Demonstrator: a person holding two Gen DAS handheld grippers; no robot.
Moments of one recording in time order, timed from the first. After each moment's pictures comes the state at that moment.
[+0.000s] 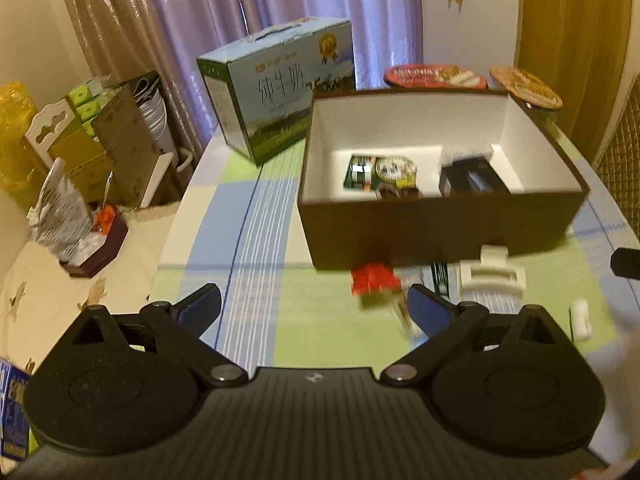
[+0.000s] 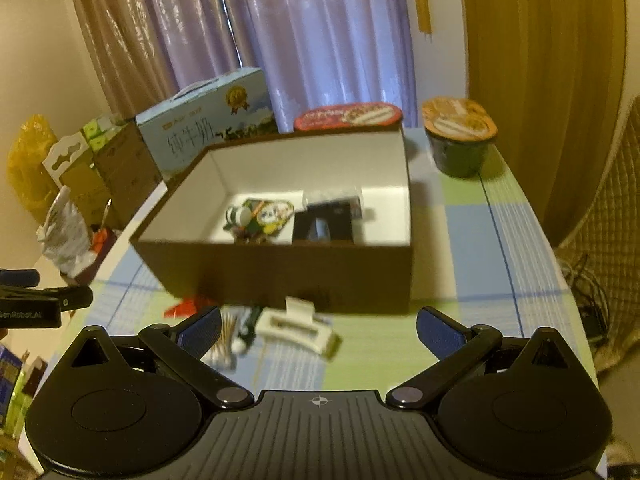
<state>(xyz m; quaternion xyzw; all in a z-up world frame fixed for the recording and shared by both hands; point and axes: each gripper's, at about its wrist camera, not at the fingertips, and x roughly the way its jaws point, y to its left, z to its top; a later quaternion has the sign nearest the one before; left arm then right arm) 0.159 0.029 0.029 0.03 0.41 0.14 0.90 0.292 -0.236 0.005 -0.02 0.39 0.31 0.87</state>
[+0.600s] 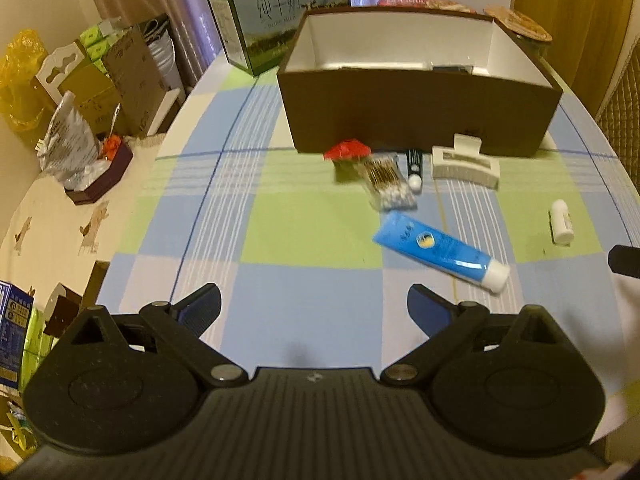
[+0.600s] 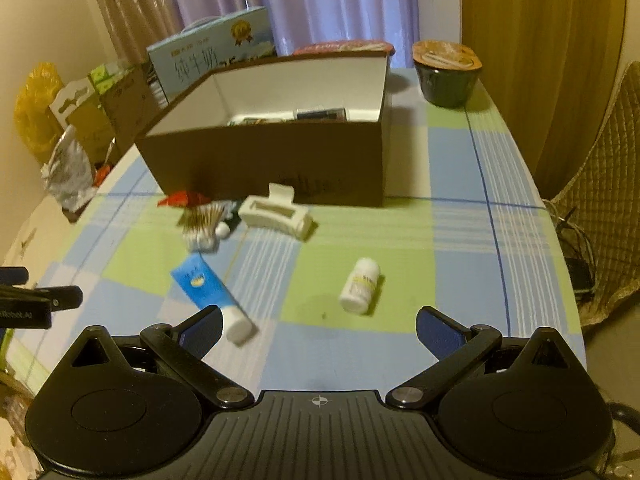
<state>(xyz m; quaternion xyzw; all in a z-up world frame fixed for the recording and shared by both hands) 0.085 -0.018 -0.014 0.01 0.48 0.15 0.86 0.235 -0.289 -0.035 -0.06 0.43 0.31 0.84</state>
